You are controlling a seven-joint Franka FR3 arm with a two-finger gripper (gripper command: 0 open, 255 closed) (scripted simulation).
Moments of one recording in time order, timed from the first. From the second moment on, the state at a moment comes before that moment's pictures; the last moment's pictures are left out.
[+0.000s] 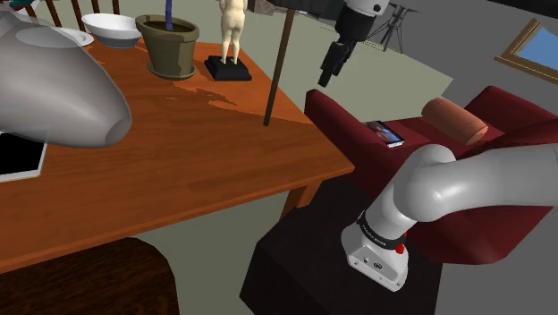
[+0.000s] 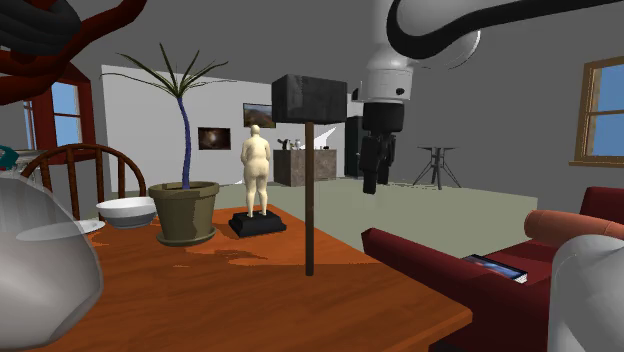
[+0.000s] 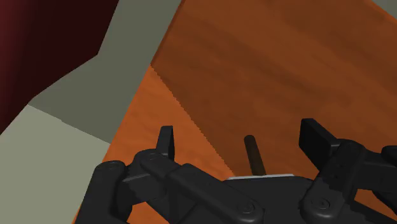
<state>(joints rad) -0.01 -0.81 0.03 -2.39 -0.03 1.68 -0.16</state>
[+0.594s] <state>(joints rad) 0.42 -0.94 -0.56 -2.62 0.33 2.27 -0.93</state>
